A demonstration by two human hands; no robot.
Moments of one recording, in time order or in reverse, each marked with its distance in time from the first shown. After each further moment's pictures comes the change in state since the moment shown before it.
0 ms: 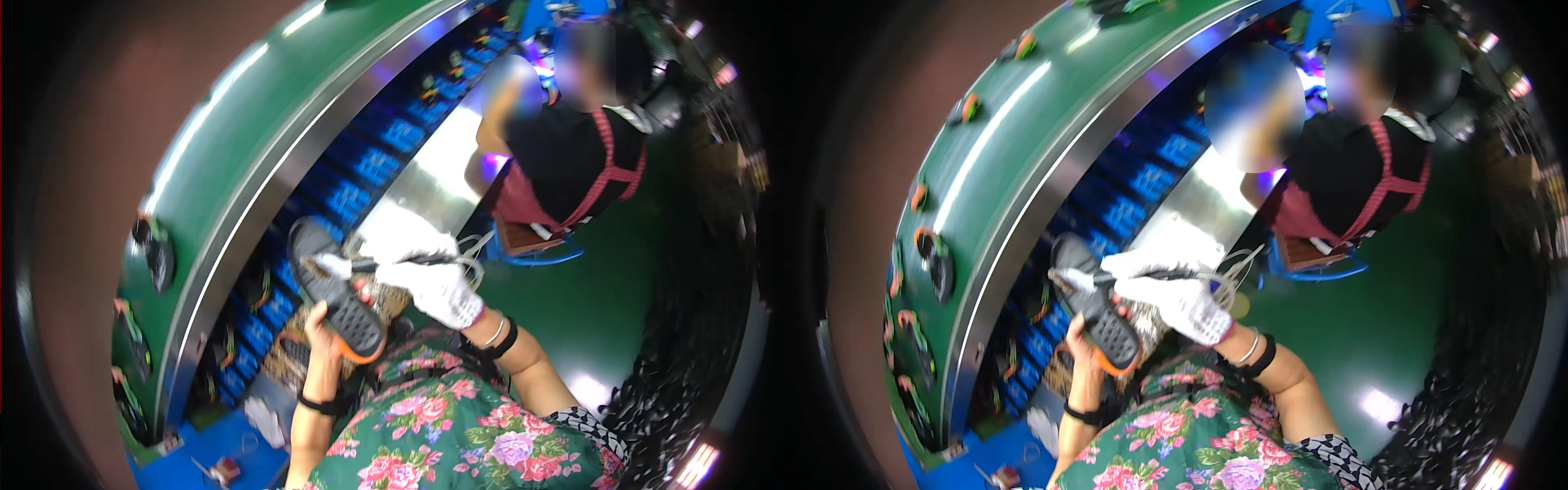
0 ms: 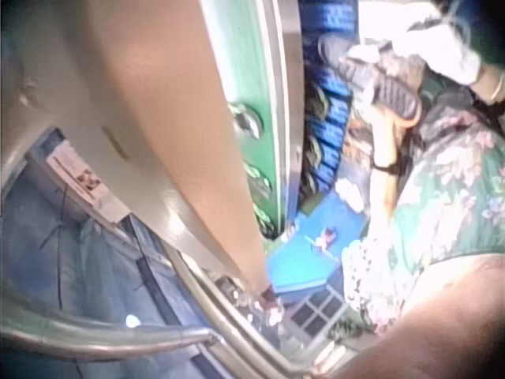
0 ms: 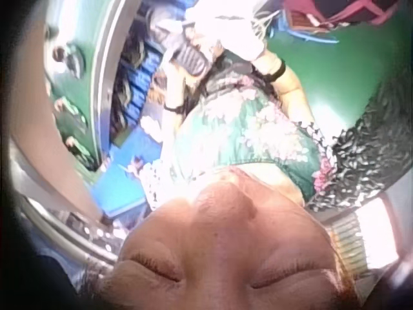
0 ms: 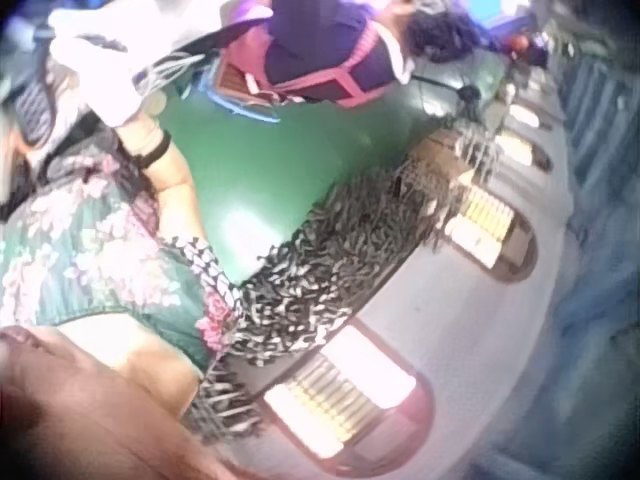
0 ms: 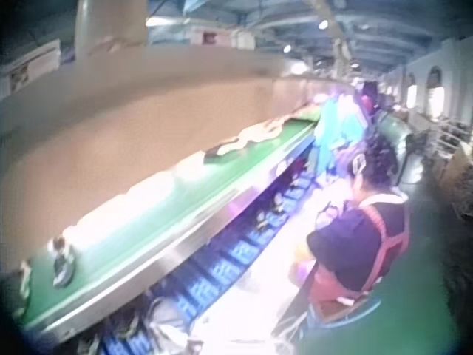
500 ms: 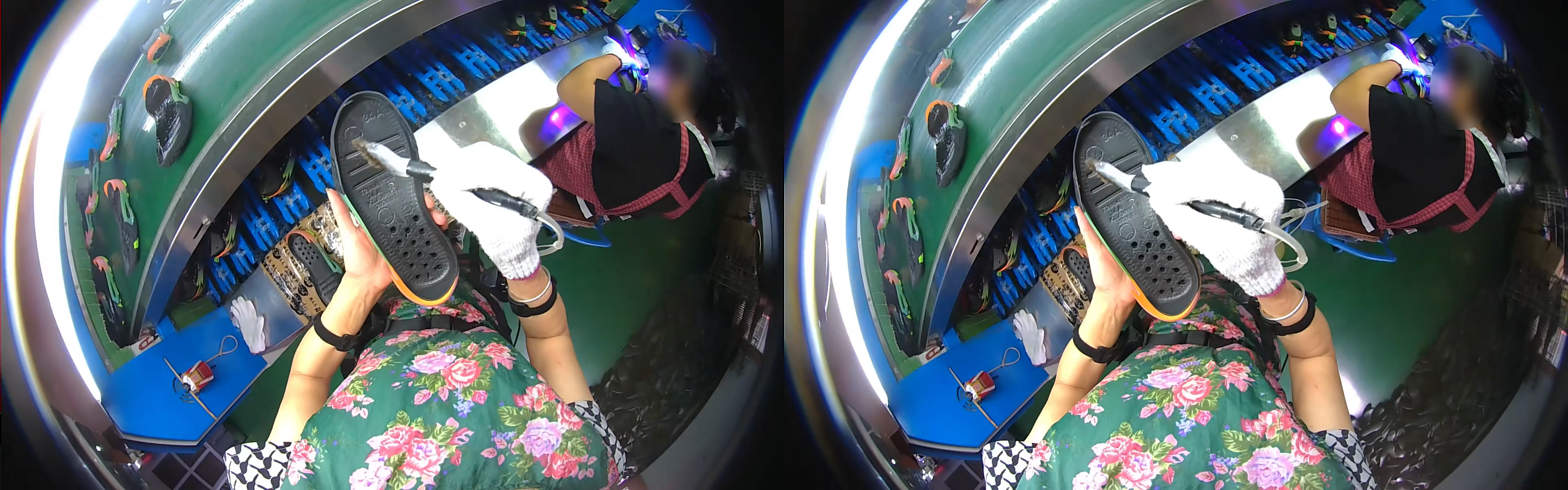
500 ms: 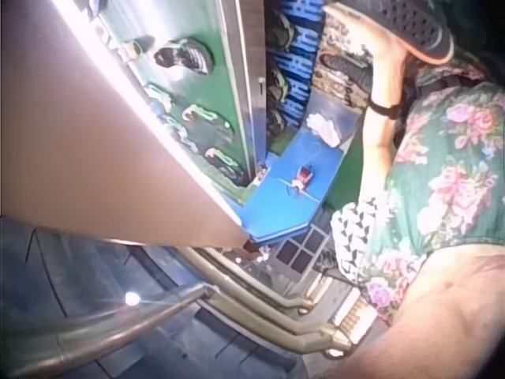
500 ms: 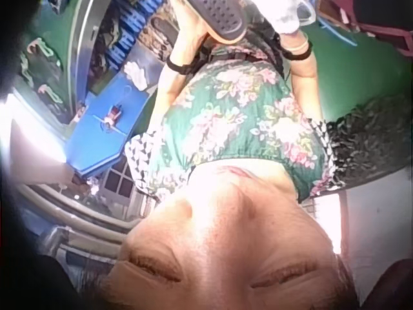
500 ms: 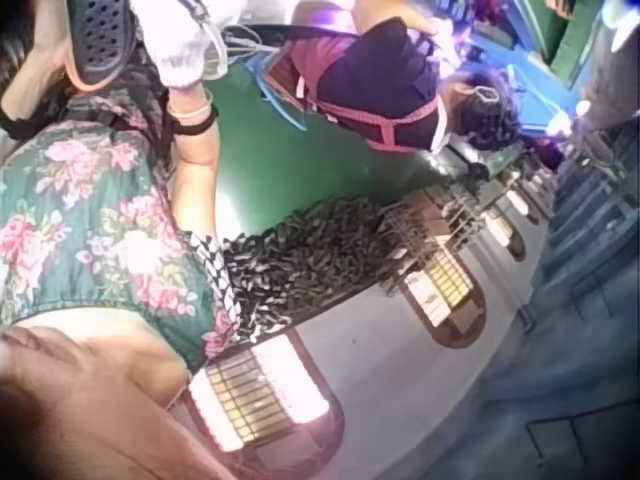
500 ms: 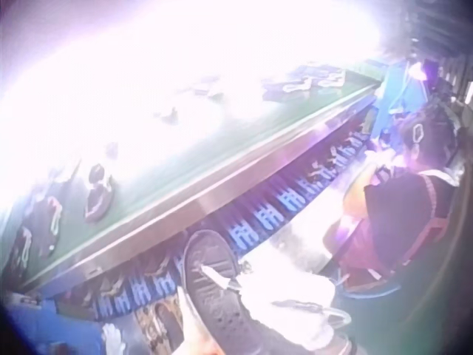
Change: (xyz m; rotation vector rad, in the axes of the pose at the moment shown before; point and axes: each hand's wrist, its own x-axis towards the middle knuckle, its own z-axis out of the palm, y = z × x) left_hand -0.015 0.007 0.075 -0.347 -0.274 0.073; right_hand 0.018 -0.024 0.024 0.008 -0.052 -0.034
